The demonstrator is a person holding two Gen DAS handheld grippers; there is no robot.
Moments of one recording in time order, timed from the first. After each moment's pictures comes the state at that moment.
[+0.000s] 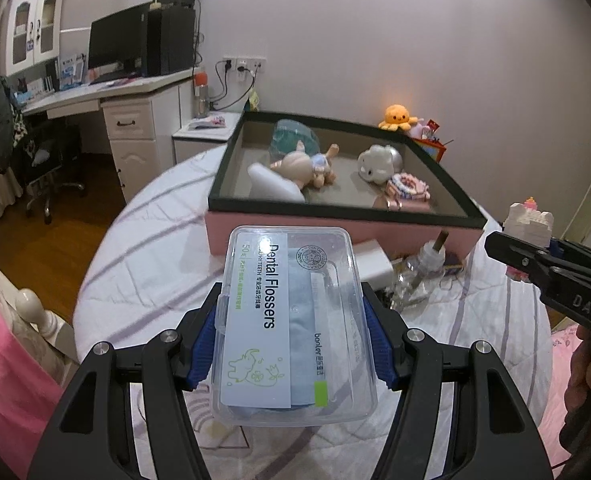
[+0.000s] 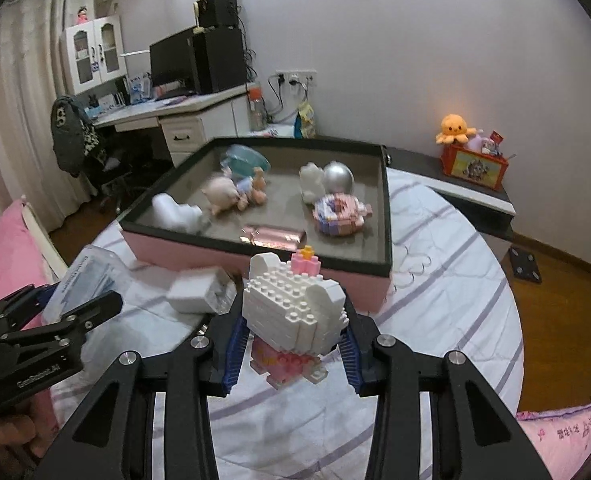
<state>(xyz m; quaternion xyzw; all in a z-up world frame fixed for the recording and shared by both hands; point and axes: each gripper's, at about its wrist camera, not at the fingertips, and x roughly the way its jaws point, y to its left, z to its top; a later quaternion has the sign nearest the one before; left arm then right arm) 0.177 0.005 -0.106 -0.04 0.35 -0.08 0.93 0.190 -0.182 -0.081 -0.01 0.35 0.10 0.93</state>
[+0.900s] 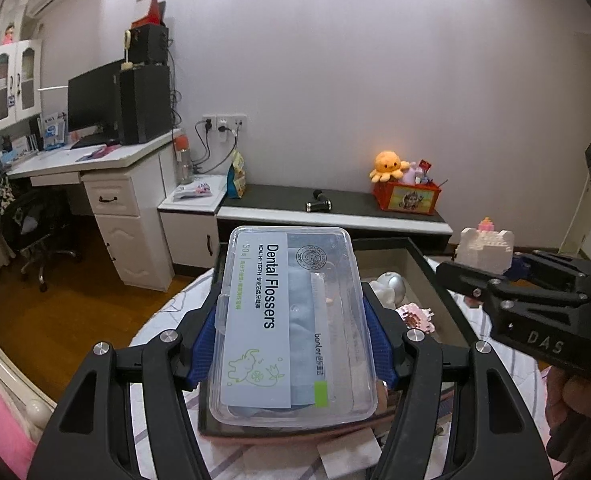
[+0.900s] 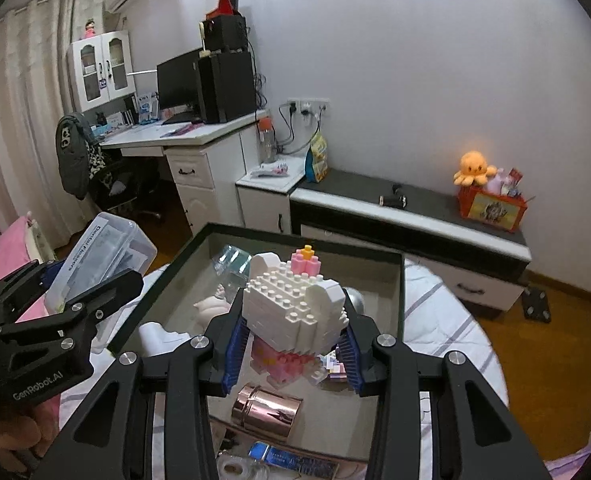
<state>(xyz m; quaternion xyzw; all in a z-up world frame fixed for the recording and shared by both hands) 0.293 -0.012 -0.023 0.00 0.28 -0.10 0.96 0.309 -0.171 -0.028 -0.01 0.33 0.12 0.93</state>
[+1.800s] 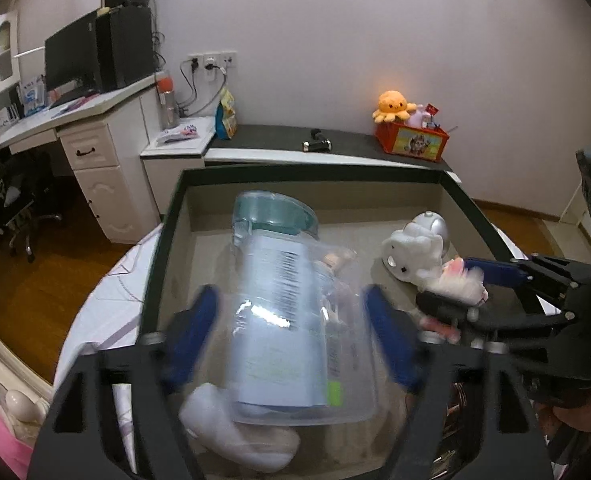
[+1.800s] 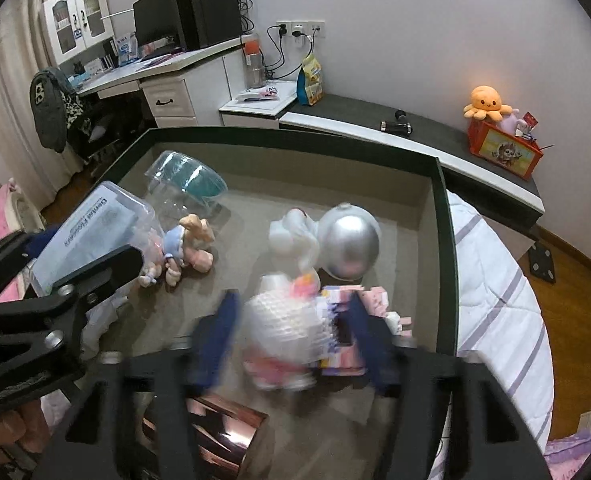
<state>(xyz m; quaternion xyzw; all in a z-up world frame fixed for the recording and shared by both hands) 0.365 -0.028 -0.095 0.01 0.36 -0.10 0.93 0.365 -0.177 -0.117 -0.02 0.44 0.11 0.89</state>
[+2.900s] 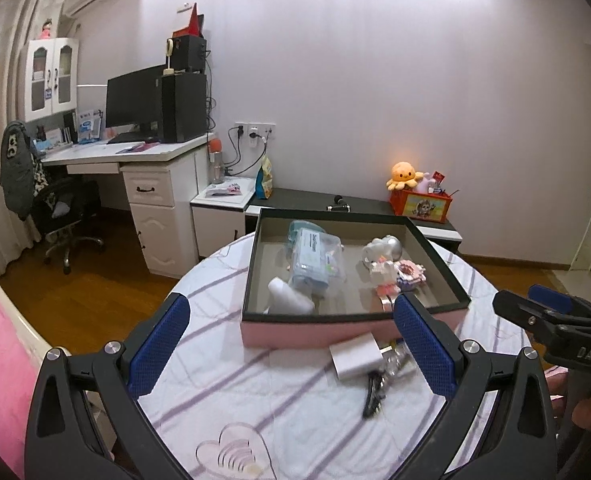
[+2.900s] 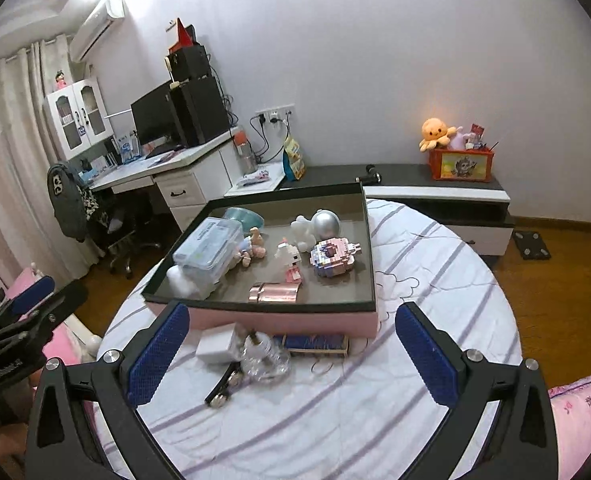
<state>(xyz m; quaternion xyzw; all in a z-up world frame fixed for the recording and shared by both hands) 0.161 0.026 -0.025 -0.02 0.25 -0.05 0.97 0.171 -0.204 -0.042 0.09 0.30 0.08 0.95</state>
